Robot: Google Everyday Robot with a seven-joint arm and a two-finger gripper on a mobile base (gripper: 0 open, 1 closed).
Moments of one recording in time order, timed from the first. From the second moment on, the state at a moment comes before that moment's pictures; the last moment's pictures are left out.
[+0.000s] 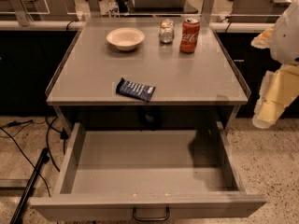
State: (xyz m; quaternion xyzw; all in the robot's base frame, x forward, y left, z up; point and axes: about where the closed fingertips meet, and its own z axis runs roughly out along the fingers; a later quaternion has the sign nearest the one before) arm 0.438 -0.217 0.976 -0.60 0.78 -0.03 0.16
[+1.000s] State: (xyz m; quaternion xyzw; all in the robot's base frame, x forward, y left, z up) arm 0.456 -0.200 0.977 -0.58 0.79 -0.01 0.19
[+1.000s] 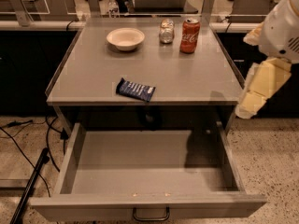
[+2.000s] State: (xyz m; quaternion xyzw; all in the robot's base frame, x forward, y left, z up) arm 0.479 -0.164 0.967 -0.53 0.81 0.05 0.25
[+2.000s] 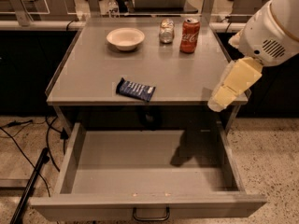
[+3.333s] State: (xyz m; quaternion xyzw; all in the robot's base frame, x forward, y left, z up) arm 0.522 -0.083 0.926 -0.53 0.78 0.12 0.30
